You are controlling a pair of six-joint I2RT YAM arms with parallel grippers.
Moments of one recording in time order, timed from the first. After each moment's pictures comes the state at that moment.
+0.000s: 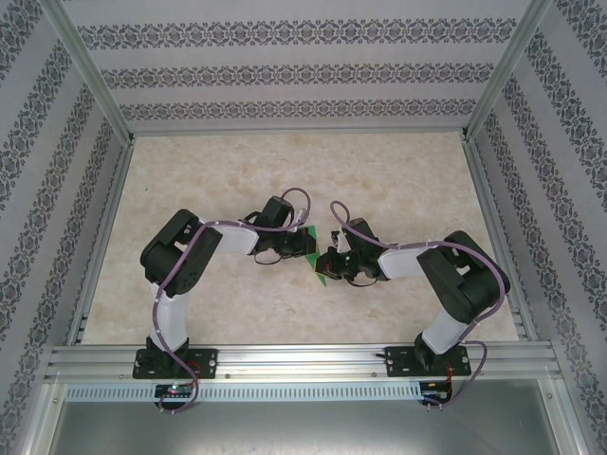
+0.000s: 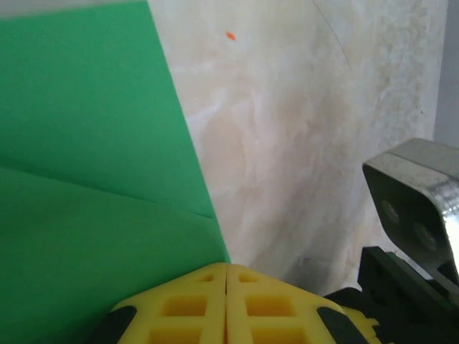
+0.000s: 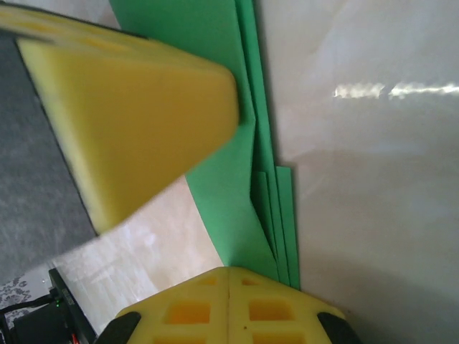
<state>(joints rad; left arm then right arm) -0.62 1.99 1.02 0.10 0.61 -0.75 0.57 1.68 0.59 0.16 -0.55 0.82</state>
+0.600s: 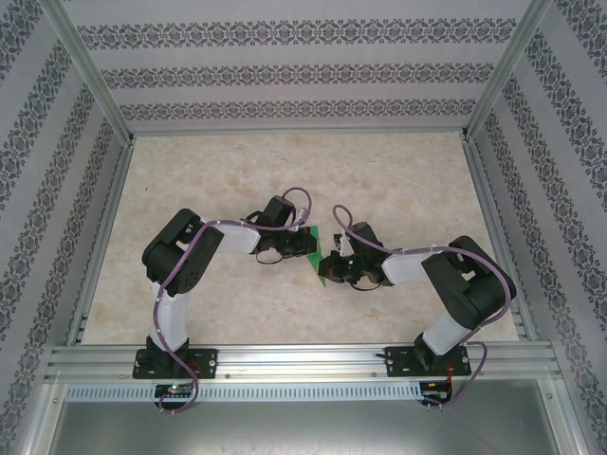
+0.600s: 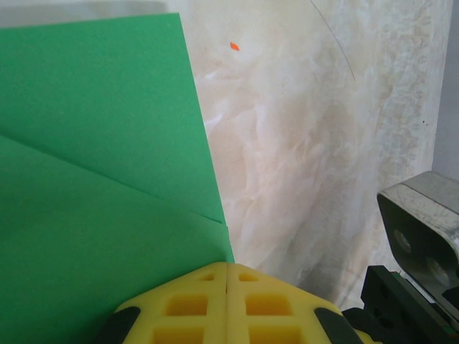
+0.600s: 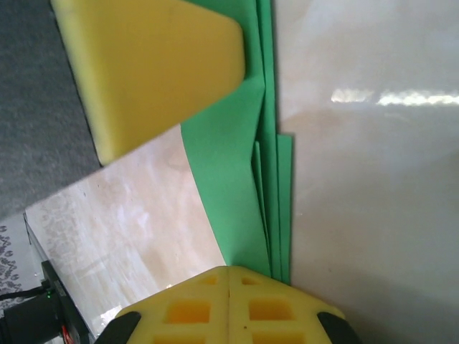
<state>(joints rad) -0.62 2.00 1.04 0.09 0.59 -0.77 0.57 1.62 0.52 0.18 -0.55 0.79</state>
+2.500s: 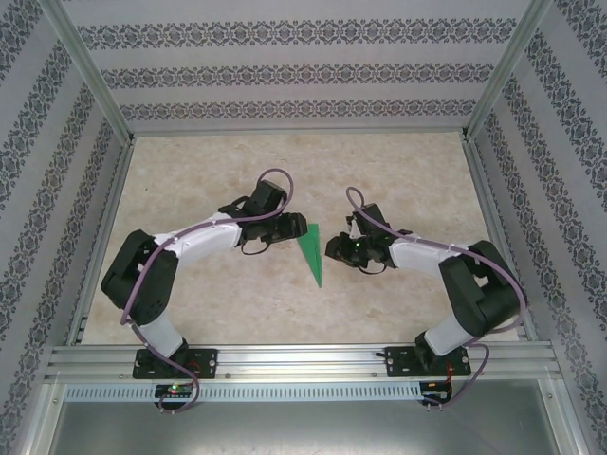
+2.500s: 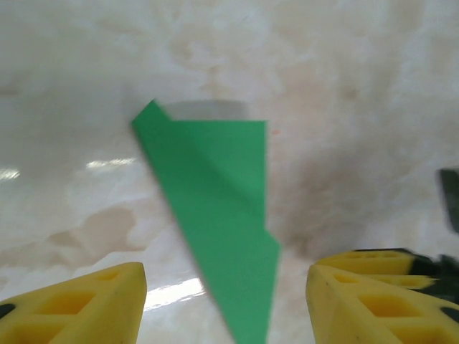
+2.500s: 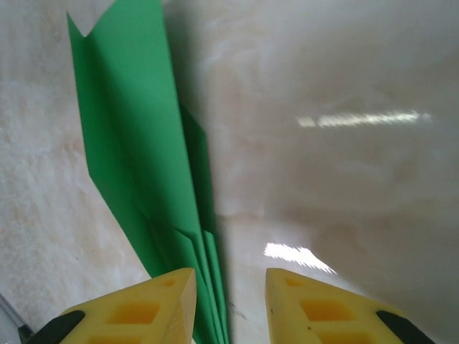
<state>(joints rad) -0.63 1.71 1.10 -0.34 0.21 -0.79 0.48 1.58 0.71 -0.11 -0.42 0.74</state>
